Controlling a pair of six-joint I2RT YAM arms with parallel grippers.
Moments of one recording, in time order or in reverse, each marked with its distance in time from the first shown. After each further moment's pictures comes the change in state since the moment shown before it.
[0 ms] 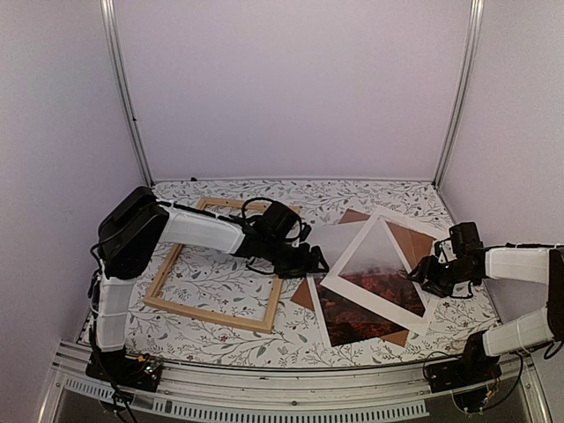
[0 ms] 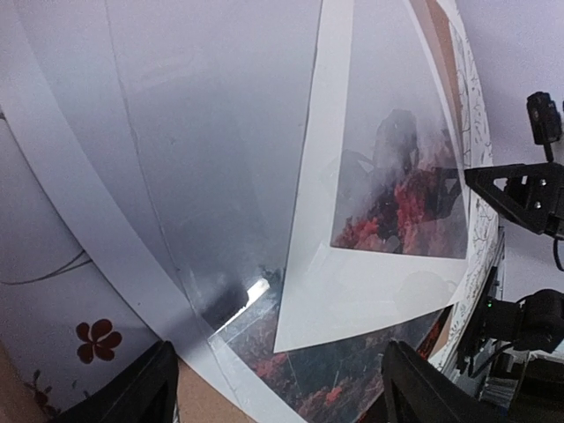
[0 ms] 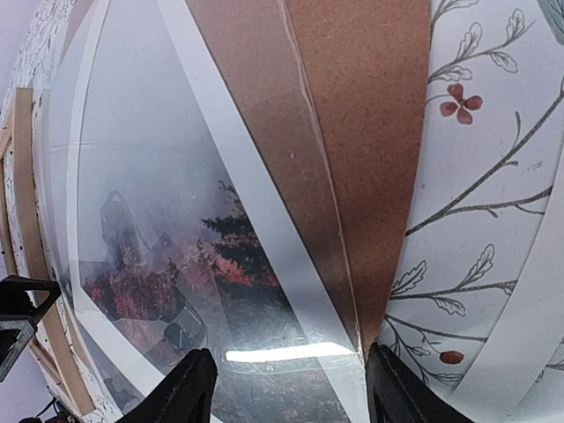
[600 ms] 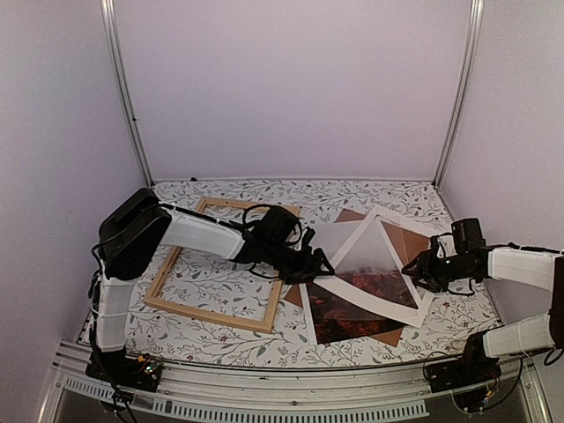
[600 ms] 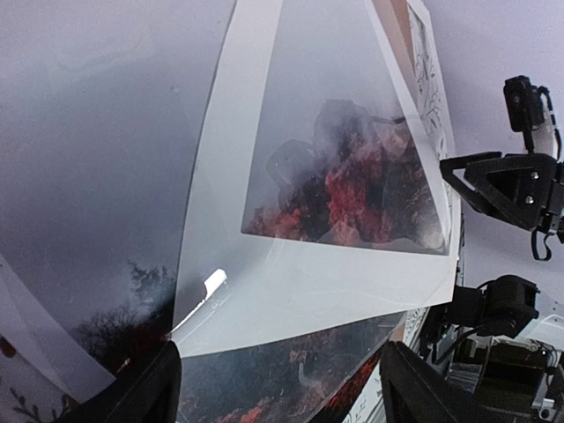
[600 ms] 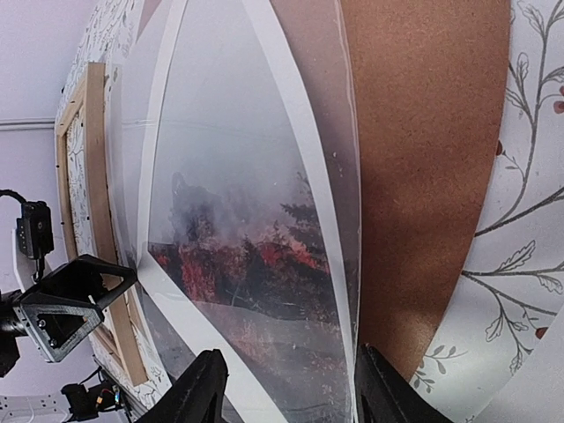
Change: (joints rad) left arm -0.007 -0.002 -0.053 0.128 0.105 -0.087; right arm 0.006 -0.051 0.012 0.009 -0.167 0.039
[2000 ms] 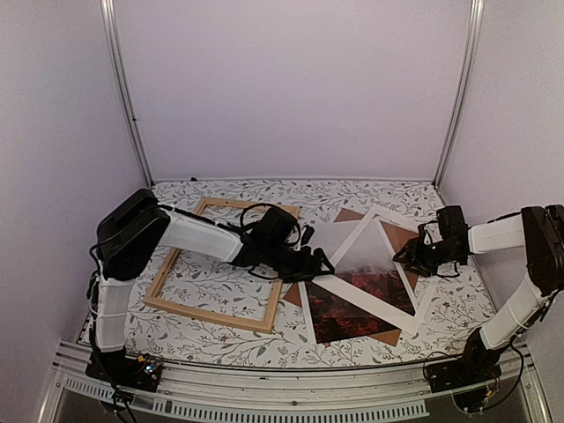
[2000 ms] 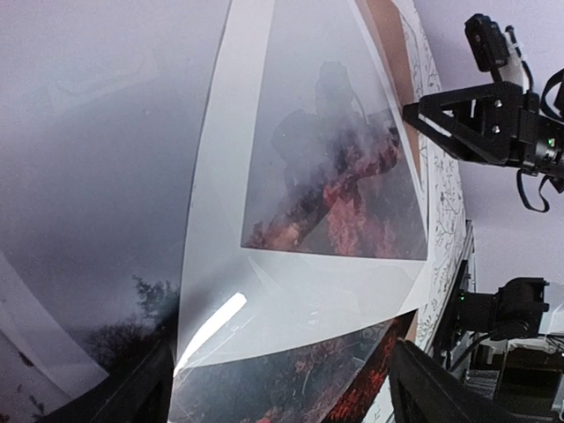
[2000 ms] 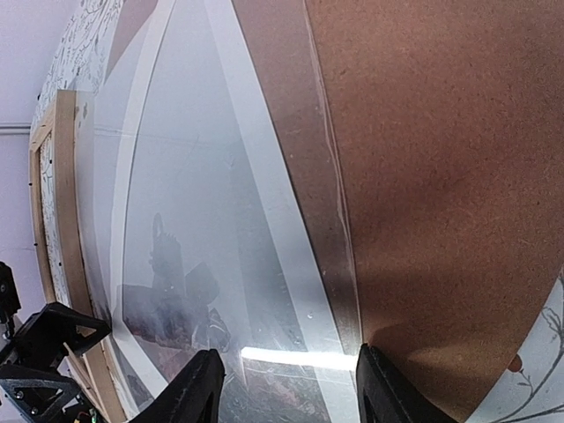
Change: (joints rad) left arm -0.005 -0.012 -0.041 0.074 -0.051 0.027; right arm 0.003 0.355 0.186 0.138 0.045 -0.079
